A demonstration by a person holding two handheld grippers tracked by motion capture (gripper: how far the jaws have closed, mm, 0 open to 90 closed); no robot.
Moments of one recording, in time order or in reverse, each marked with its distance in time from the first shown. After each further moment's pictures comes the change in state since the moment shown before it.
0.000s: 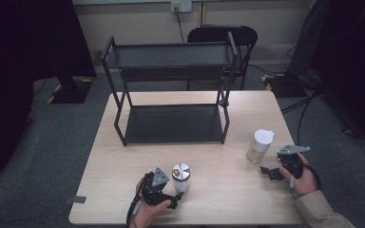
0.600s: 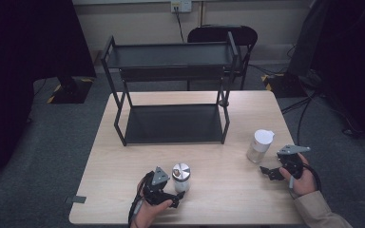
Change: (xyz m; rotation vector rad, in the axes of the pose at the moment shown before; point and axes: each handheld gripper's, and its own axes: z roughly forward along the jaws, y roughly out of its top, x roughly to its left) left arm 0.002 0.000 0.004 -0.024 -0.019 -0.038; right arm 0.000 0.000 0.000 -0.001 0.000 0.000
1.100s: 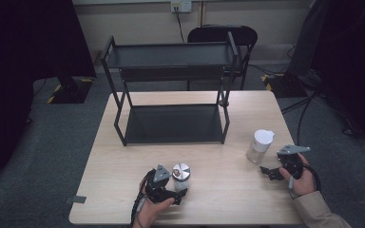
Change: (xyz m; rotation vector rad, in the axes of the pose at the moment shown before) left arm 0.003 0.003 0.010 -0.012 -0.015 -0.038; right arm 0.000 0.000 0.000 0.000 0.000 0.000
